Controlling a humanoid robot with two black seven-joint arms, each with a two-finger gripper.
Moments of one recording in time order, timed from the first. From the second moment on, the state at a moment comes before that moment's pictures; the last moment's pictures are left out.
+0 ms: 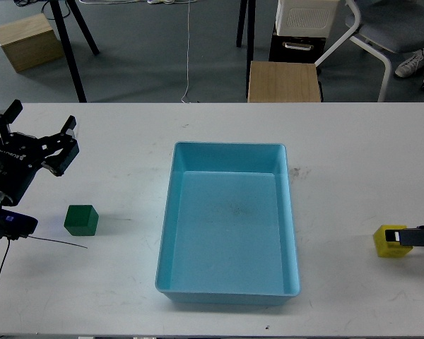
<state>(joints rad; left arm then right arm) -0.50 0.91 -0.44 -1.67 -0.97 -0.49 -0.46 0.67 -1.12 0.17 1.37 -1.43 0.35 0.35</state>
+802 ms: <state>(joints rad) -0.50 0.91 -0.45 -1.66 -0.97 -0.49 -0.46 0.64 -1.08 0.17 1.32 -1.43 0.35 0.35</state>
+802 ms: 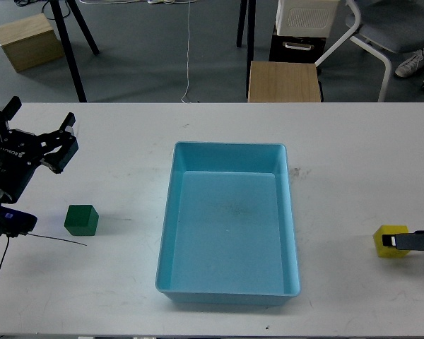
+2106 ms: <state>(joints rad) -0.51 0.91 -0.45 -1.65 -0.97 -0.49 -0.45 0.64 -1.04 0.17 1.28 -1.43 0.34 0.36</state>
